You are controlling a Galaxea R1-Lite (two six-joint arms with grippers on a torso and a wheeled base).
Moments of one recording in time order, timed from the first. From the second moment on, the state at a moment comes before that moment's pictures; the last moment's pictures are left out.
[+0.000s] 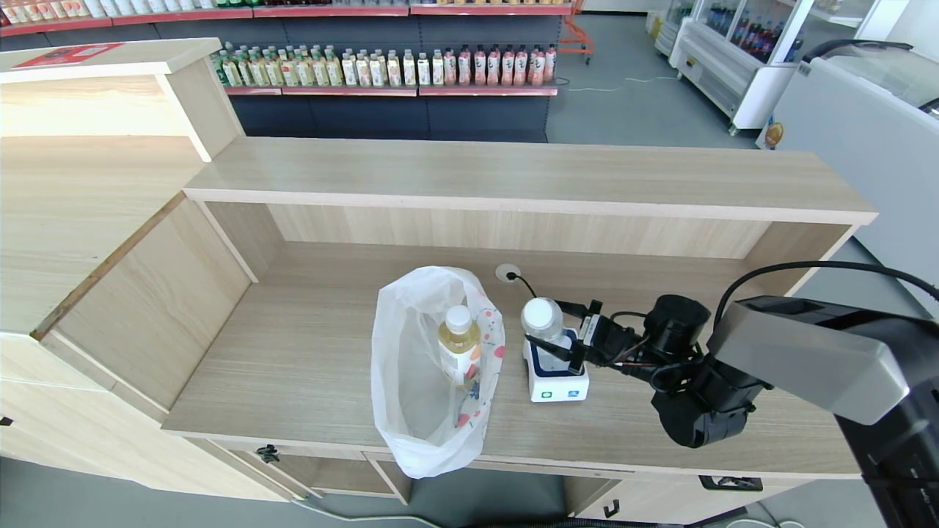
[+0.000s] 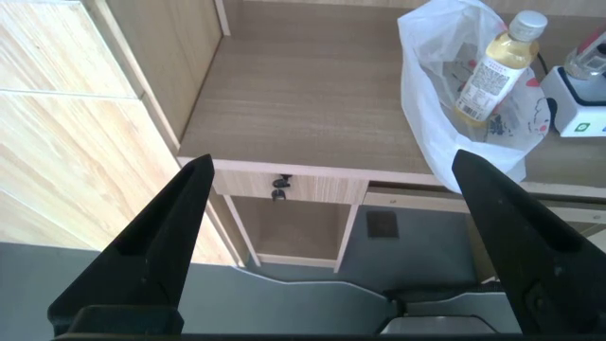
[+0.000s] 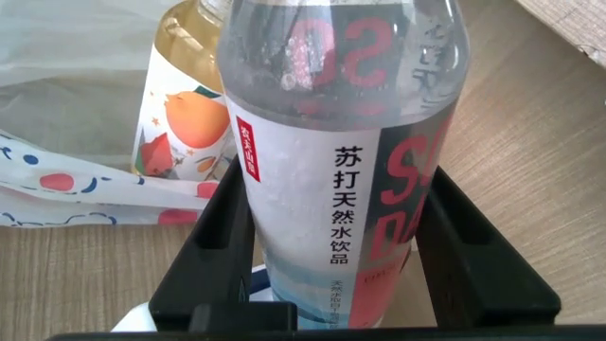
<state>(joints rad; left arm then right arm) 0.00 0.00 0.00 0.00 0.00 0.01 0.29 2.48 -1.02 -1.57 0.77 -0.75</state>
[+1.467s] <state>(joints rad) 0.00 0.00 0.00 0.00 0.00 0.01 0.25 2.31 -0.92 -1.57 0.65 -0.43</state>
